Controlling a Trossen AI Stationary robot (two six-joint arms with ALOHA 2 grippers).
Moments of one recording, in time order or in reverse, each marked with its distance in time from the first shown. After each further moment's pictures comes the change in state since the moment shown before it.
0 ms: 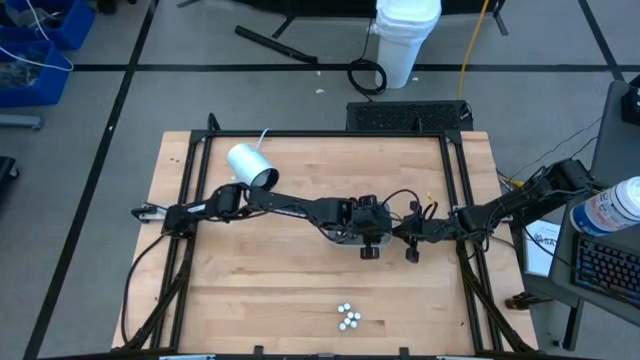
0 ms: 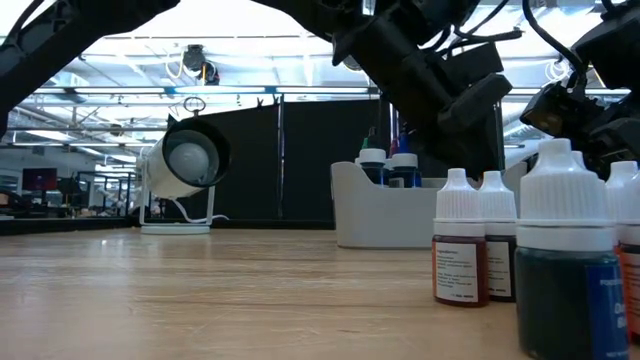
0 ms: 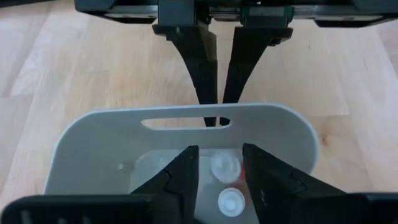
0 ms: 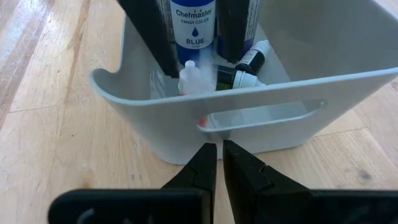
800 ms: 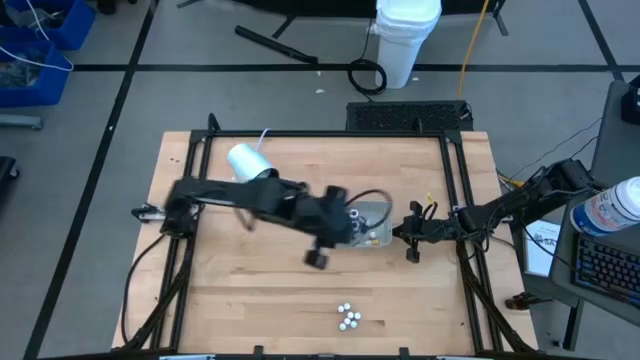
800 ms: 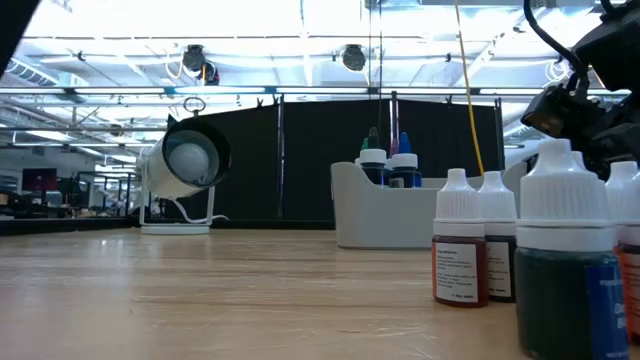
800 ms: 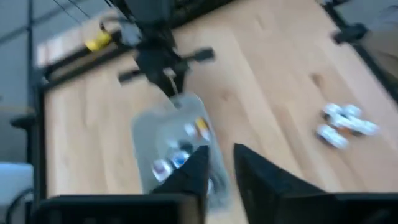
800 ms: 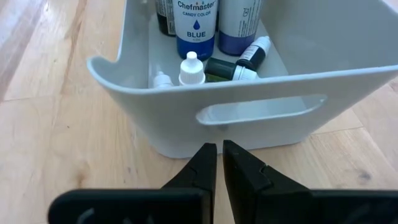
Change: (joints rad) left arm -0.149 -0.401 0.221 -0.669 -0.001 0.177; right arm 0.000 0.000 0.000 -0.016 -0.001 -0.029
